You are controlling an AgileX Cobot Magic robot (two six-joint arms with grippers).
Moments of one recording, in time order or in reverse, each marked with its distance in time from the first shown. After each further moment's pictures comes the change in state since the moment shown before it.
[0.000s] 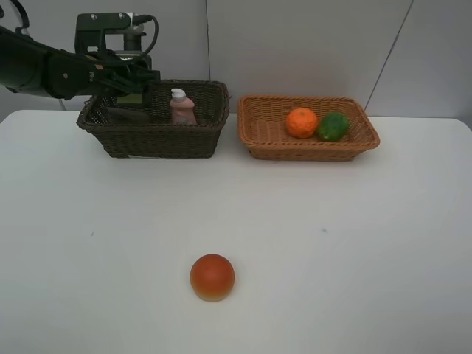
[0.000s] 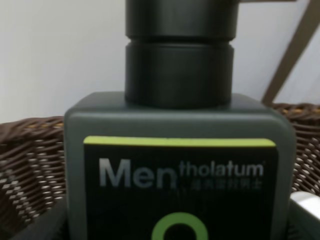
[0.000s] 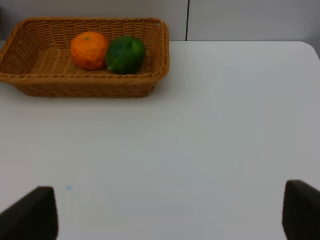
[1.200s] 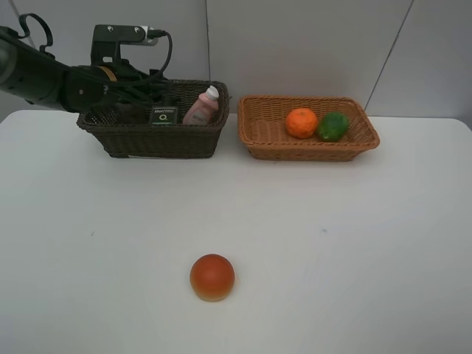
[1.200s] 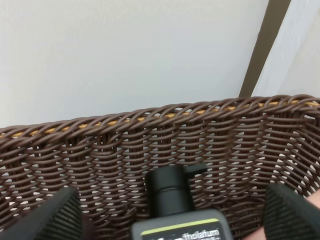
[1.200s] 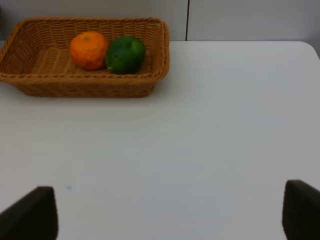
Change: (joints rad) left arm -0.018 0.054 -0.004 0.044 -0.078 0.000; right arm 0.000 0.000 0.000 0.000 0.000 0.000
